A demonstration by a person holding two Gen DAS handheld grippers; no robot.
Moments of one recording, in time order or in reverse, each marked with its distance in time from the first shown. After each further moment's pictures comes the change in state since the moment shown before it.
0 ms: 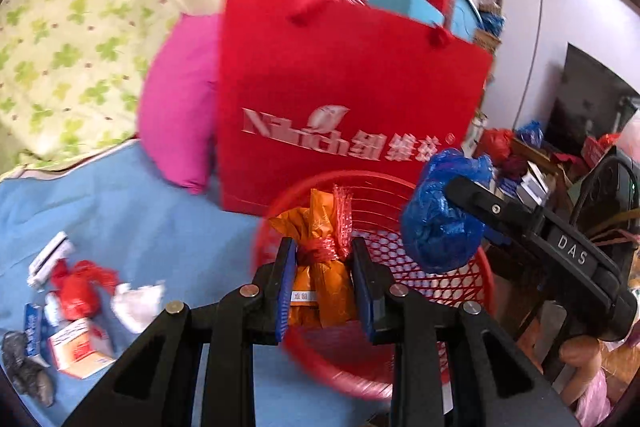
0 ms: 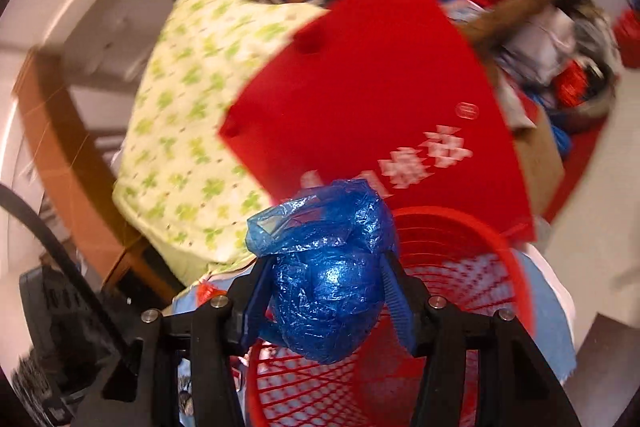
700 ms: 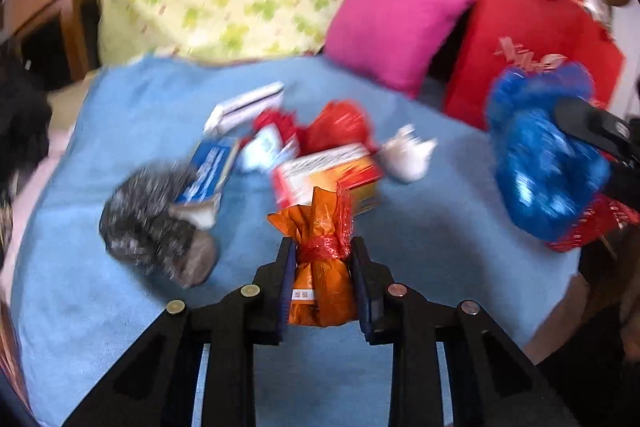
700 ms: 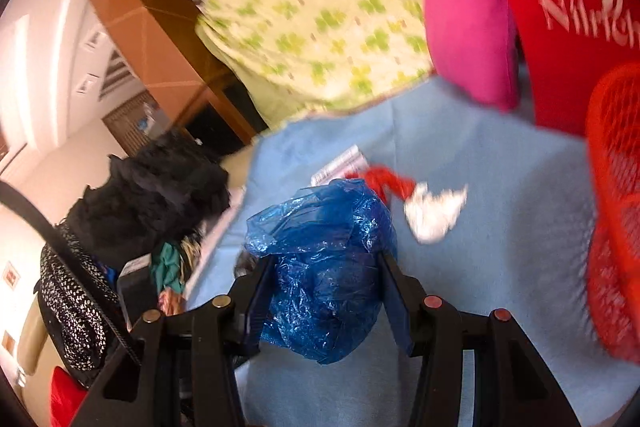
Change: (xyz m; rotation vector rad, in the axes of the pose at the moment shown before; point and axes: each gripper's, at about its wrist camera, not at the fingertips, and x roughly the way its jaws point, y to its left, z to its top) left arm -0.095 0.201 -0.160 -0.217 0.059 0.335; right arm 0.097 0.173 -0.146 -0.289 0.470 0.312
